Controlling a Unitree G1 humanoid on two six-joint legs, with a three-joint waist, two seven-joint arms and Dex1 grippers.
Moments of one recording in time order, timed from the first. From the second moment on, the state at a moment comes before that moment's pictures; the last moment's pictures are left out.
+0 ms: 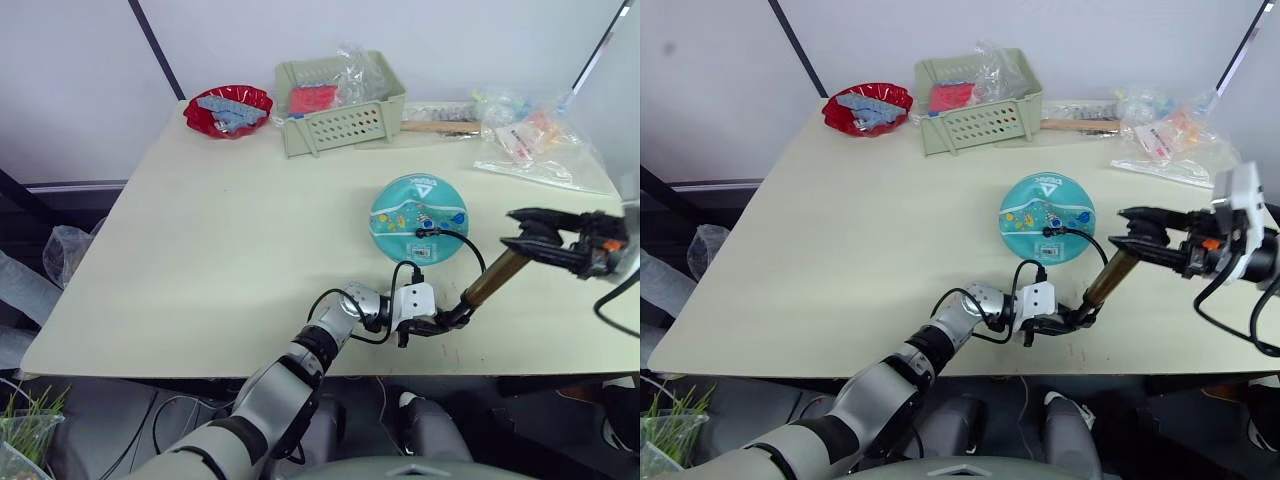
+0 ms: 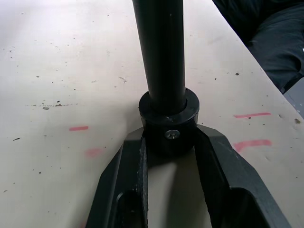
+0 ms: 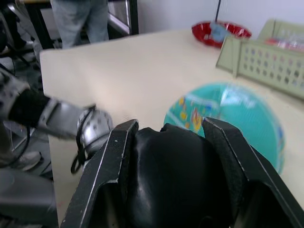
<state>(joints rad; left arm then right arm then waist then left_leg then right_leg) -0.69 -0.05 -0.44 1.02 0.19 -0.37 -0.98 -0.19 -0.99 -0.38 -0.29 0.87 0.55 1.11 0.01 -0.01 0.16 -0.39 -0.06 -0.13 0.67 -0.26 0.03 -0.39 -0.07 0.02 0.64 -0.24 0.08</state>
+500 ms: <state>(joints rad) -0.68 -0.05 -0.44 1.02 0.19 -0.37 -0.98 -0.23 -1.02 -0.49 -0.30 0.95 0.62 1.13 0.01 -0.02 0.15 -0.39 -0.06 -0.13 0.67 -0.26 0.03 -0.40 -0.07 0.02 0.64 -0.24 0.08</state>
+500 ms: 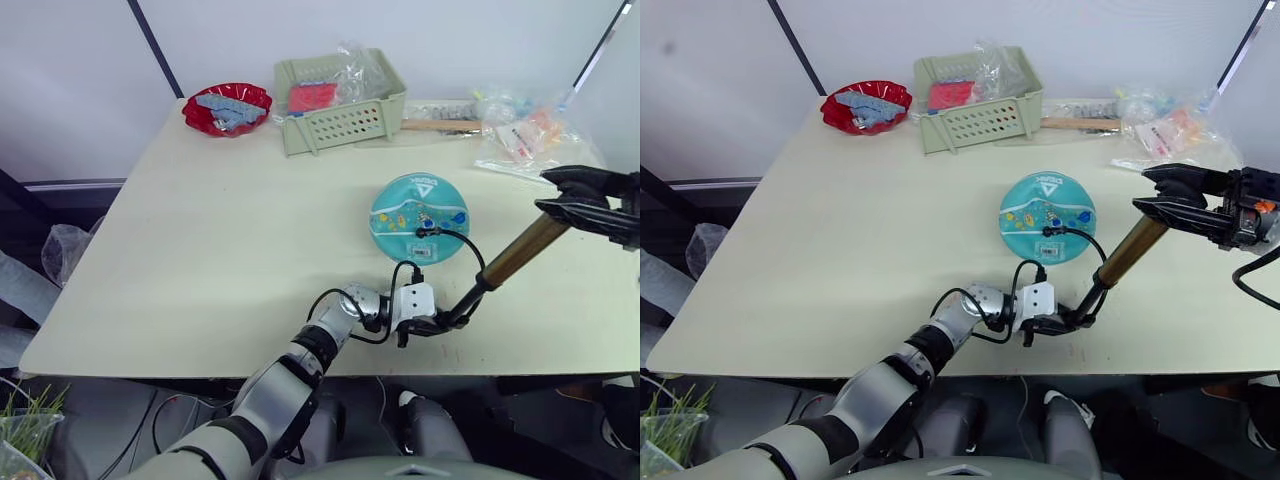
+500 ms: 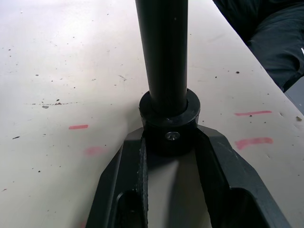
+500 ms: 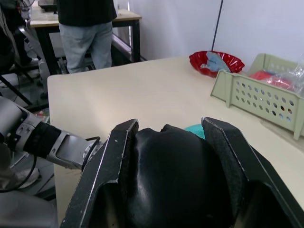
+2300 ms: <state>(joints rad) -0.67 -0.05 -0.44 1.01 0.19 -0.36 -0.98 -0.24 -1.02 -0.45 -0.34 0.94 0.61 1.11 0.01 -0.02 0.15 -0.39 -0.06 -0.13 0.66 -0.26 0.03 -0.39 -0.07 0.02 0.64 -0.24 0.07</state>
